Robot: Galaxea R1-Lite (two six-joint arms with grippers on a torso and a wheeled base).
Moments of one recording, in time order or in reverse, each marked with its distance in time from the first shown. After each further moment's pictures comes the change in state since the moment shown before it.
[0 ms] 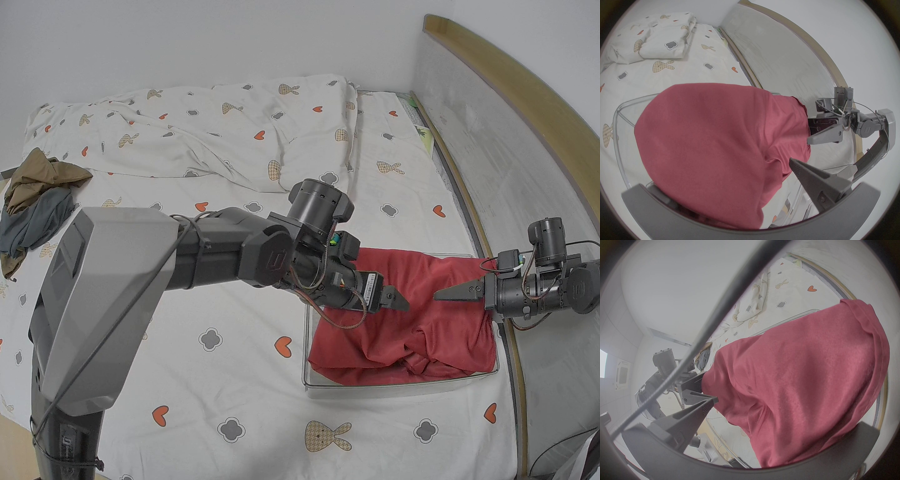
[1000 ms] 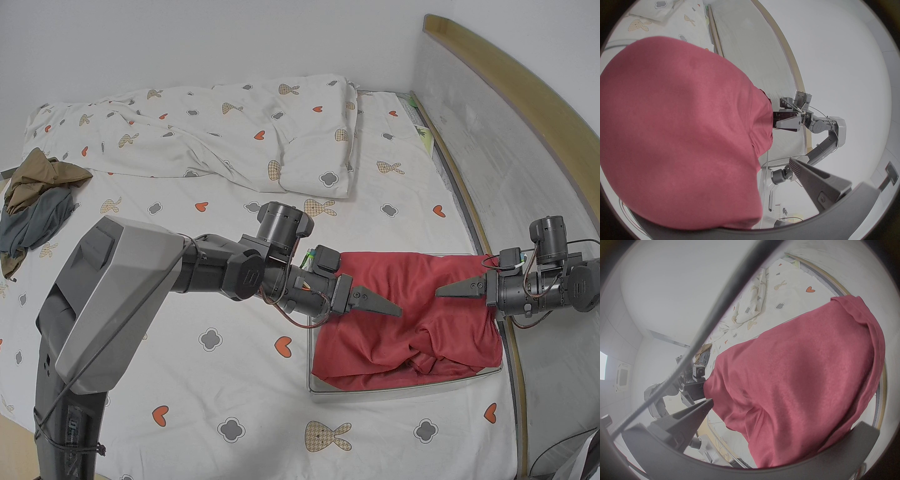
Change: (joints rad) left arm 0.119 0.058 0.133 -0.224 -0.622 -0.073; right arm -0.004 0.000 -0.009 0.000 0.008 0.014
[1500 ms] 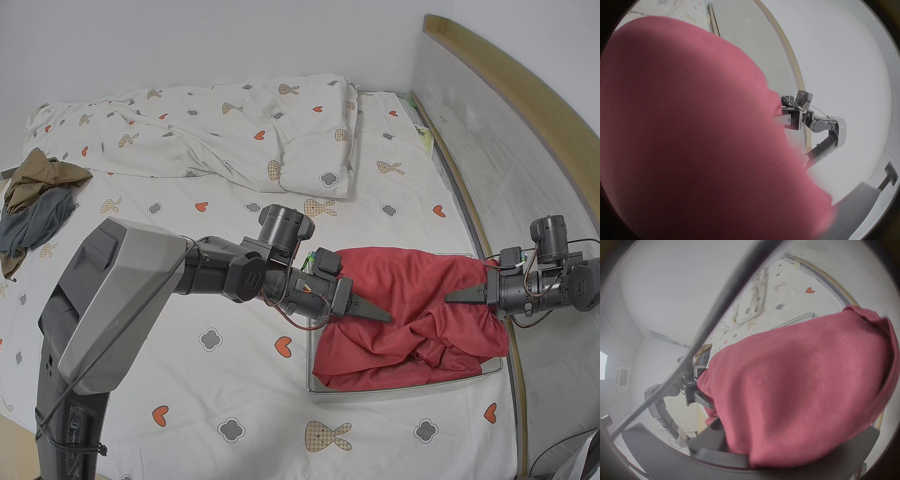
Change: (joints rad) left arm -0.001 0.009 0.000 0.000 -0.003 -0.001; right arm -0.002 -0.002 -0.003 0.000 0.000 0.000
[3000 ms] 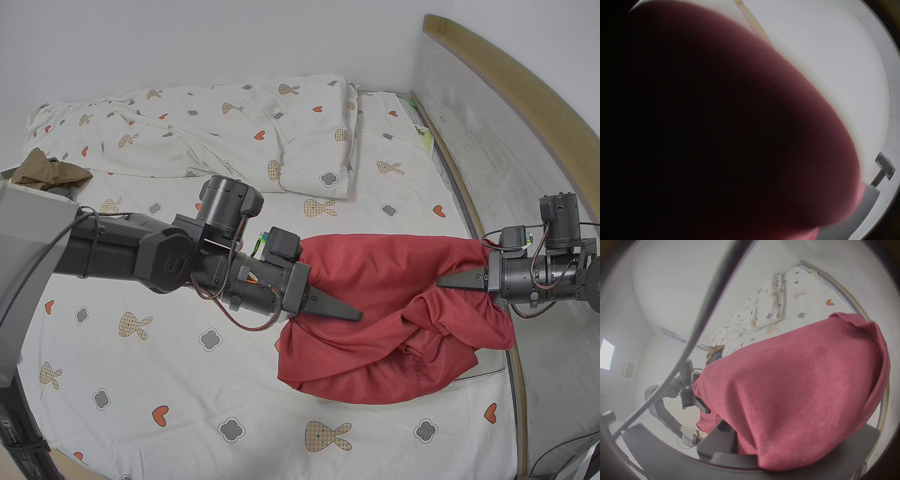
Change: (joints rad) left arm 0.037 -0.349 0.356 -0.011 0.000 0.042; right arm 0.132 -0.146 -0.016 0.004 -0.064 0.098
